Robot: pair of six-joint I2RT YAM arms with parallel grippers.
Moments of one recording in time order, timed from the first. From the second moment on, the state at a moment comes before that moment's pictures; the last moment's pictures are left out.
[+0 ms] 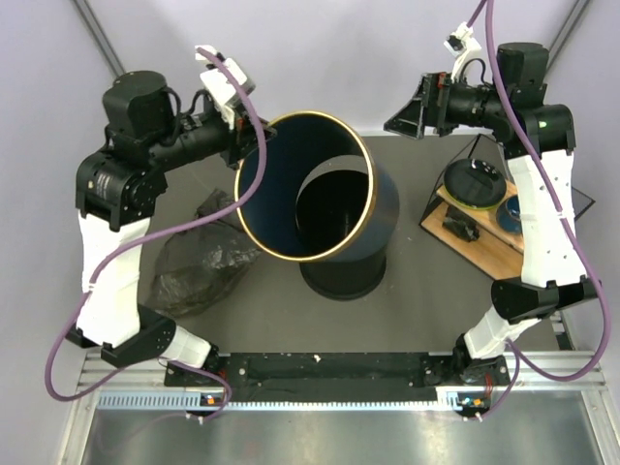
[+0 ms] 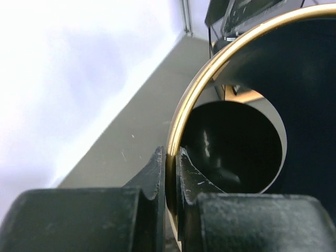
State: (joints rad) left arm -0.43 1.49 2.36 -1.08 0.50 0.27; right arm 0.17 1.64 2.25 -1.01 -0.73 0.17
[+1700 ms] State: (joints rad) left arm 0.26 1.79 2.19 -0.64 0.23 0.08; right arm 0.17 1.59 2.05 -0.99 -0.66 0.10
